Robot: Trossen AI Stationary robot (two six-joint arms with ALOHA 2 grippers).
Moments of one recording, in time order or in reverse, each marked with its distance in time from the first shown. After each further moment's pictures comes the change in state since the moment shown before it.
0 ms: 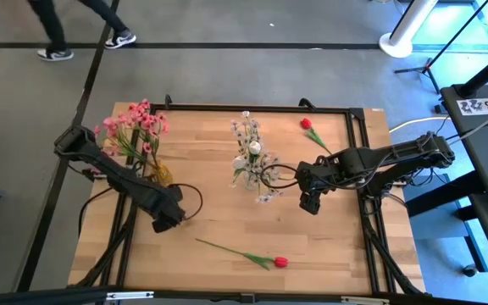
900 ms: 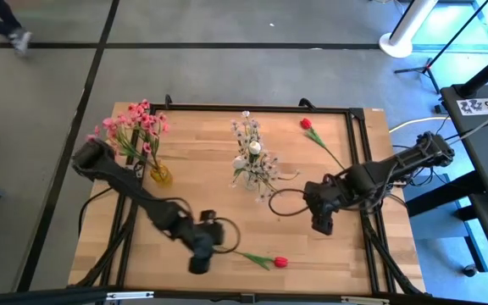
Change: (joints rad) left arm -0.035 0.289 0.238 0.864 -0.092 0.412; right arm 0.186 0.000 0.000 -0.049 -0.122 0.135
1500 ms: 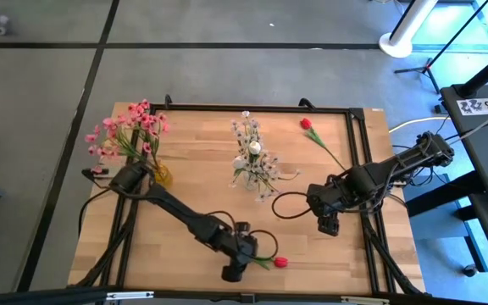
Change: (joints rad) left arm 0.093 0.434 0.274 0.177 0.090 0.198; right arm 0.016 0.001 0.000 -0.069 -0.035 -0.034
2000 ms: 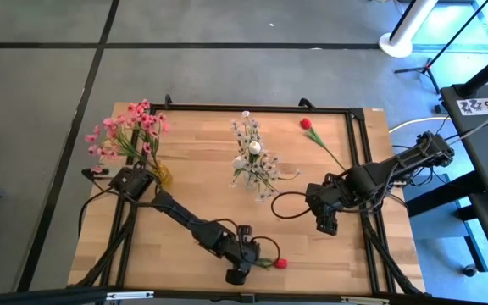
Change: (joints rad) left arm -0.032 0.086 0.054 0.004 -0.090 -0.002; right arm 0.001 0.000 0.000 0.019 0.046 -0.026
